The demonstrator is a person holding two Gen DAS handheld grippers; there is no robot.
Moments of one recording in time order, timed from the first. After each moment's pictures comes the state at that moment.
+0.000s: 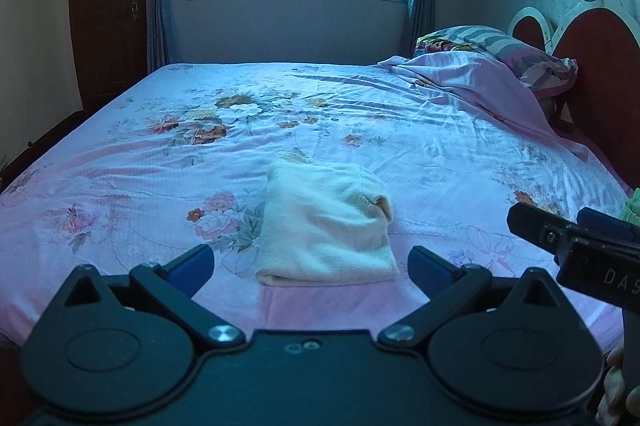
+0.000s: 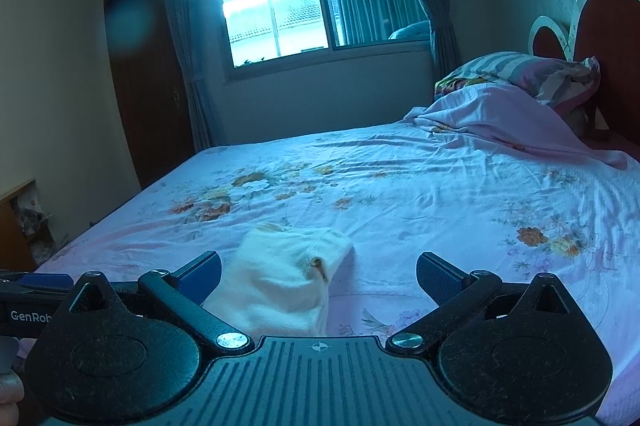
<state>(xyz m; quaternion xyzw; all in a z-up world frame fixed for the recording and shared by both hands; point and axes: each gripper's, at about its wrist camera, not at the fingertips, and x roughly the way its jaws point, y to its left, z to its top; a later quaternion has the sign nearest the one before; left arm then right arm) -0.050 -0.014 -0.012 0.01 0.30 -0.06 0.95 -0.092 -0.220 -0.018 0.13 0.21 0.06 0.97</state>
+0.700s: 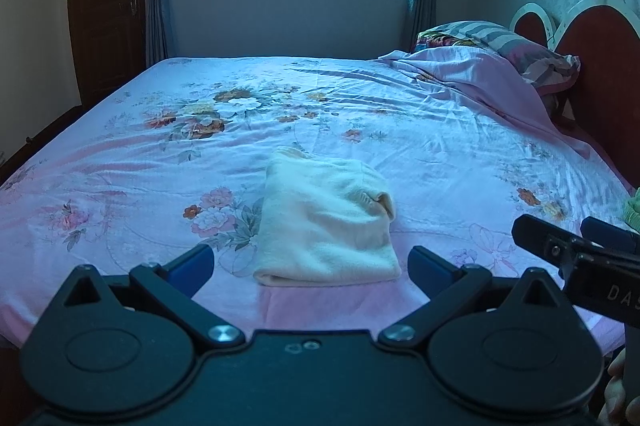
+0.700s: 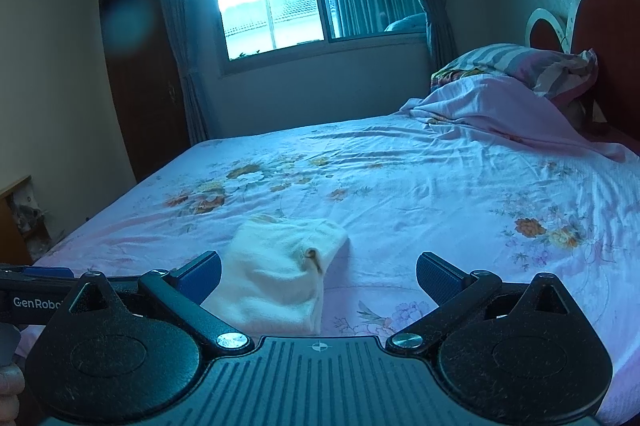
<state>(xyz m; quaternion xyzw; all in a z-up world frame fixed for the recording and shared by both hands) -0.043 -0.015 -0.018 0.01 0.31 -0.06 0.95 -0.087 -0.222 -0.027 0.13 0.22 0.05 0.97</state>
